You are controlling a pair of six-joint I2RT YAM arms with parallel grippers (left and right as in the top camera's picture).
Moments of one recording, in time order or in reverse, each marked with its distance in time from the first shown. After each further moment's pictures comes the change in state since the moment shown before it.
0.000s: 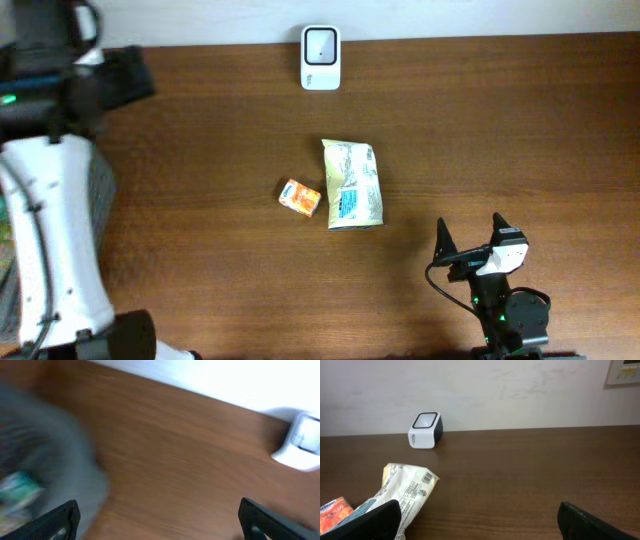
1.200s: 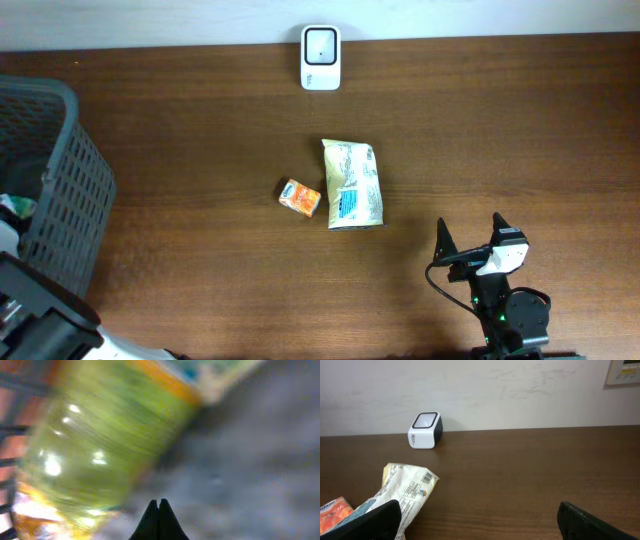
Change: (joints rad) left arm 0.693 0.183 -0.815 0.637 -0.101 0.466; right arm 0.000 0.000 0.000 0.000 0.000 0.000
